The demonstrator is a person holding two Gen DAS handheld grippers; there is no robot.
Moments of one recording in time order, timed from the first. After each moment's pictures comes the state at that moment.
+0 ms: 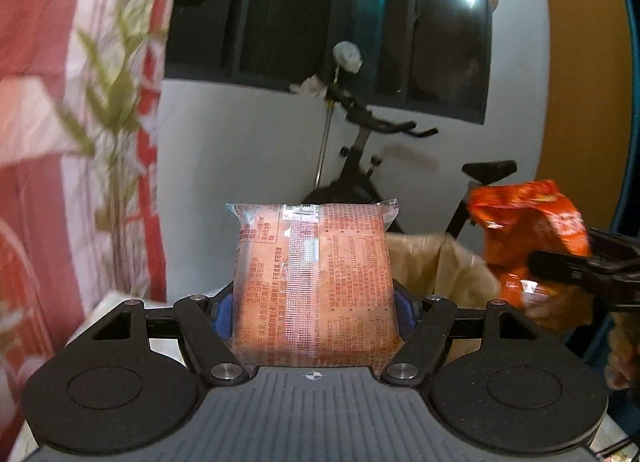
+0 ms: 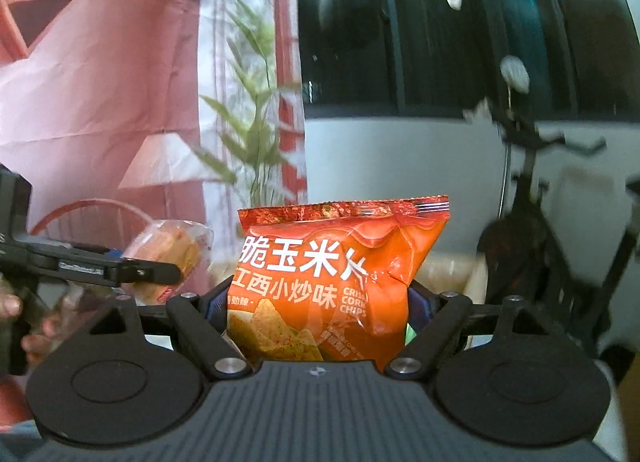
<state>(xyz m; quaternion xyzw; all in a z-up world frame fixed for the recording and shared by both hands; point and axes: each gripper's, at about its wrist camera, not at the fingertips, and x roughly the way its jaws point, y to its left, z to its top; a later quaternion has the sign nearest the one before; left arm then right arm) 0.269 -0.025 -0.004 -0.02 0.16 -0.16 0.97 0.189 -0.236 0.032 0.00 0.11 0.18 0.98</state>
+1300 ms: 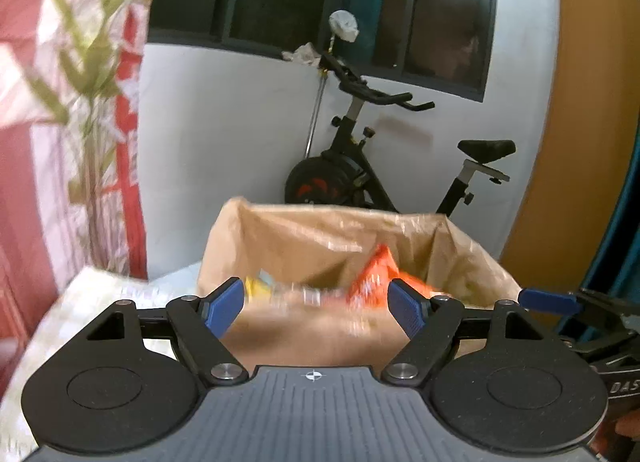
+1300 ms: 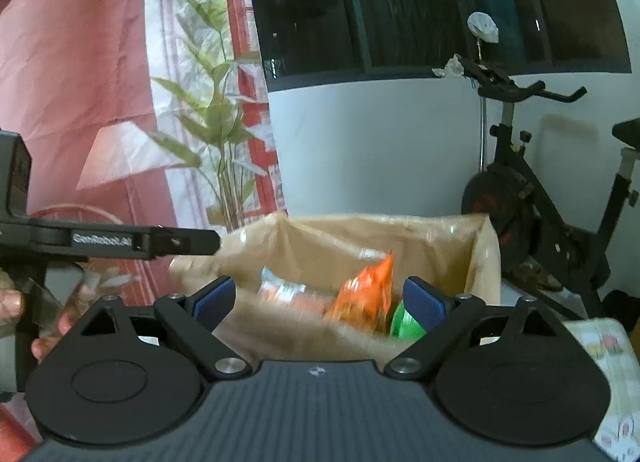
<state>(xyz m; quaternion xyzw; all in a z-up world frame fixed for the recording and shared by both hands) 0.290 -0.035 -0.027 -0.04 0.22 -0.18 0.96 0.225 -0.220 0.000 0.06 0.17 0.14 0.97</state>
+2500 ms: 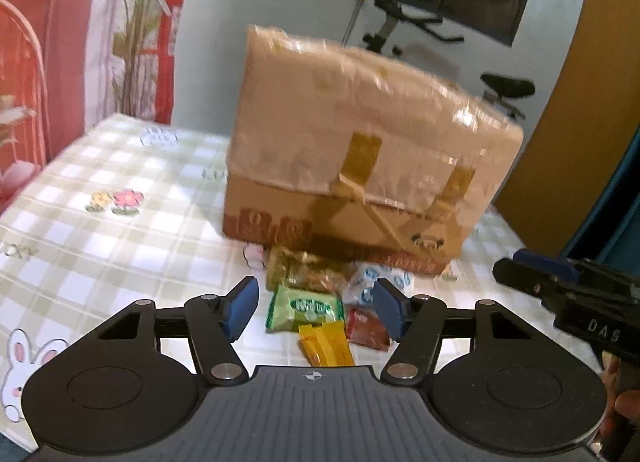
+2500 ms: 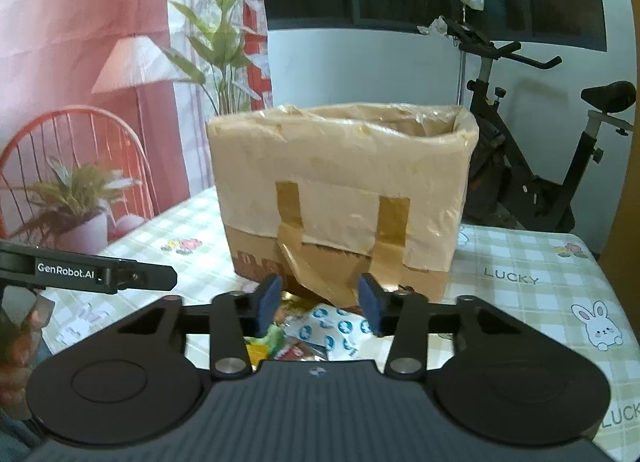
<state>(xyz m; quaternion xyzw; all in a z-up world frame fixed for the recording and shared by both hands) 0.201 -0.022 -0.130 -0.08 0.34 -0.15 0.93 0.119 -0.188 -0.068 0.01 0.24 0.10 0.97</state>
